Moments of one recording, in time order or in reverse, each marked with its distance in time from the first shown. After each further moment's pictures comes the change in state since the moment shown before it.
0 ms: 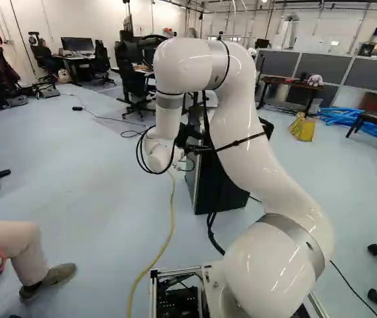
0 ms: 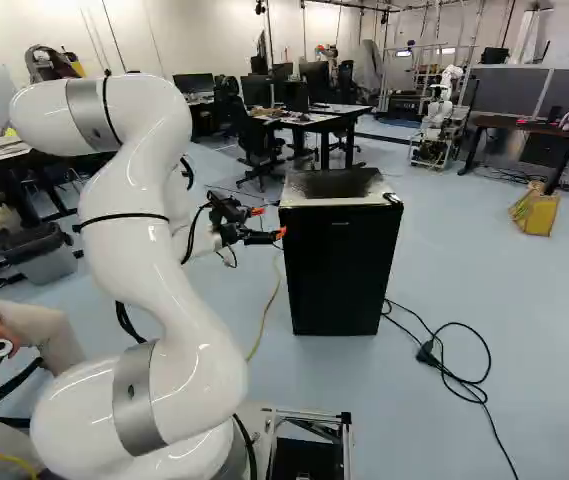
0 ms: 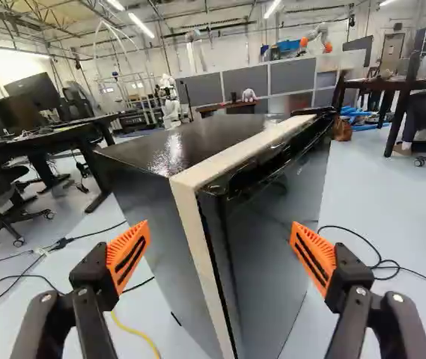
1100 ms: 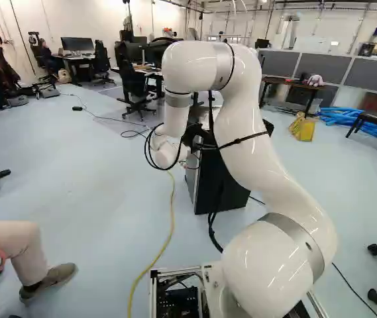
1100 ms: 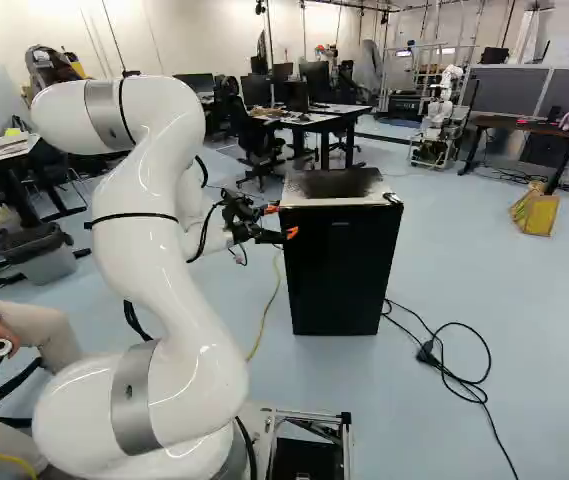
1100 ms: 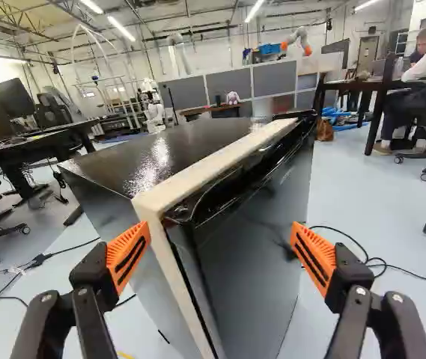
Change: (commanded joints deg) arm -4.1 -0.3 -0.5 0.0 0.0 0.0
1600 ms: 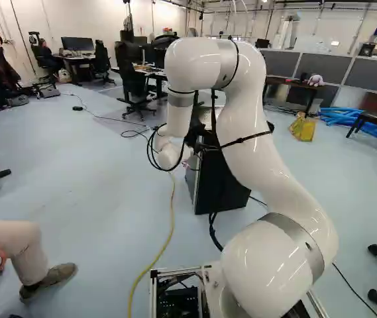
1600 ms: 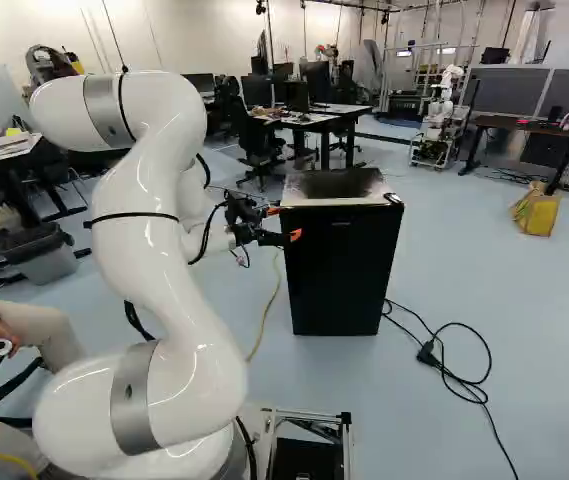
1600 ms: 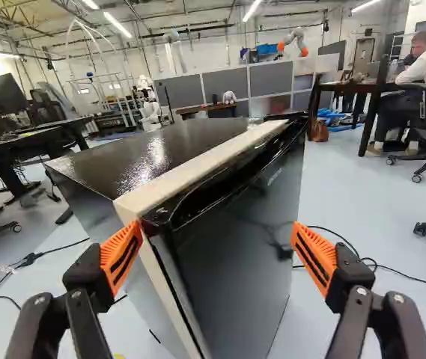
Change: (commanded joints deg) arm -1.0 1.4 2.5 0.0 0.0 0.0
